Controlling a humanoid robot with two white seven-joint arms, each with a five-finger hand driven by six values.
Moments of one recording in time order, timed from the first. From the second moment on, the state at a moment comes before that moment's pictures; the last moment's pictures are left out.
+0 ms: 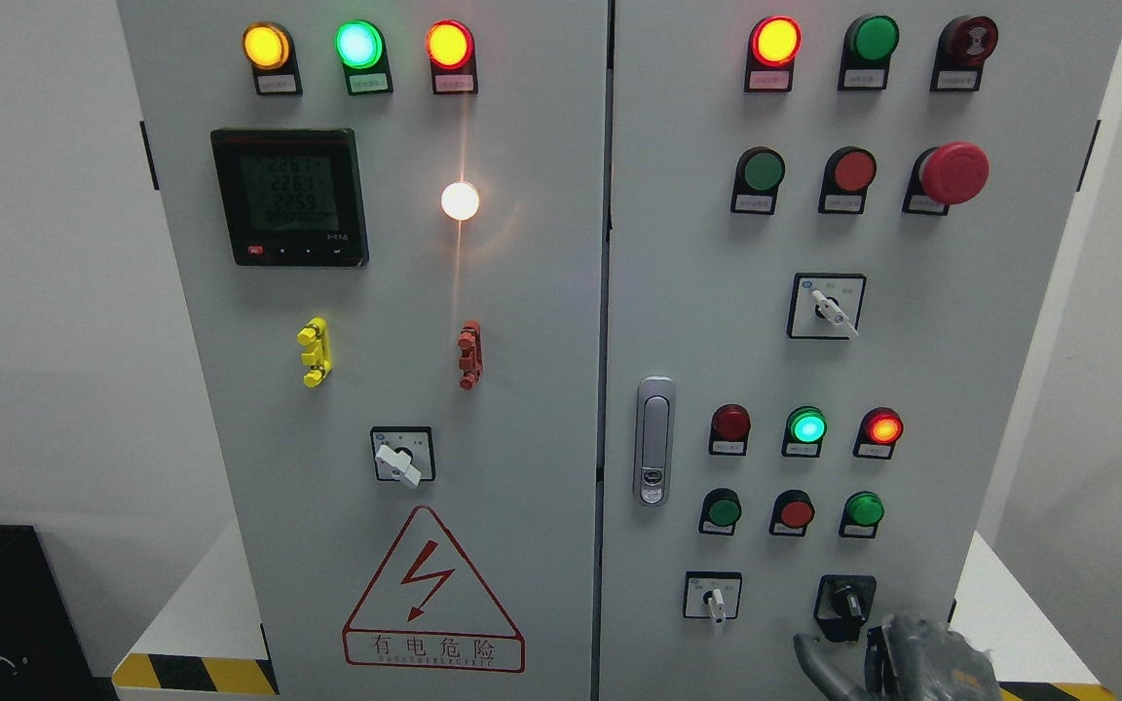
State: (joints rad) left arm 0.08 -0.09 -0.10 -0.09 0.08 -0.06 0.03; right arm -0.19 0.13 -0.17 -1.83 1.33 0.19 0.42
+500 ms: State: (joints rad) left arm 0.08 -0.09 -0.10 -0.09 0.08 -0.06 0.03; right arm -0.13 0.13 -0.15 -1.91 1.24 0.22 0.41
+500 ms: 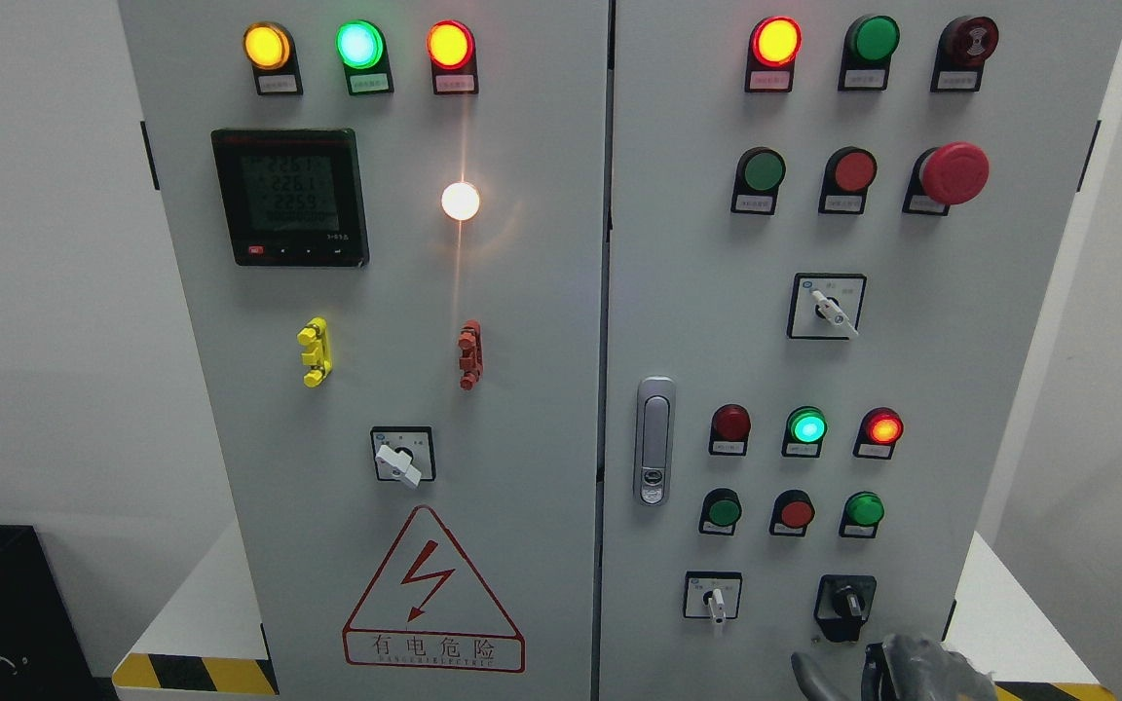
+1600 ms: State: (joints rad) left arm 0.08 -0.09 -0.10 -0.09 0.08 -0.06 0.03; right arm 0.10 0.13 -0.15 -2.06 0.46 0.13 0.16
